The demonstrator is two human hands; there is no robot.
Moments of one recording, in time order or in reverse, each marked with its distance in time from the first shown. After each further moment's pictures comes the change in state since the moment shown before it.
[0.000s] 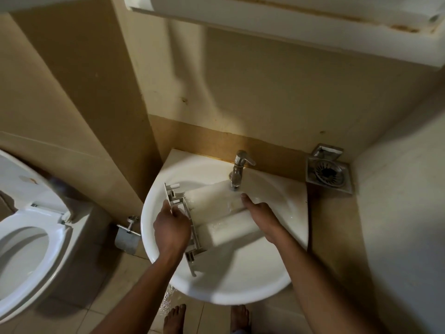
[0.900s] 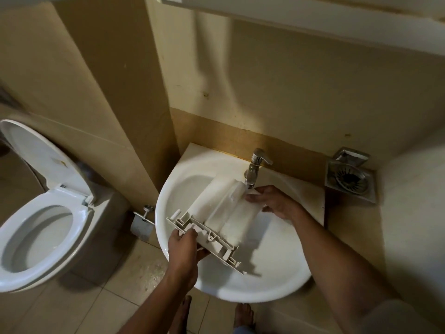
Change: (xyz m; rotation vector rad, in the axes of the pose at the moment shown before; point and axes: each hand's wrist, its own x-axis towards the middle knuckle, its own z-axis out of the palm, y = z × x) left_hand -0.055 -0.010 -0.014 -0.737 -0.169 -0.533; right_hand 0.058 -0.017 -0.016 0.078 -0.473 -0.133
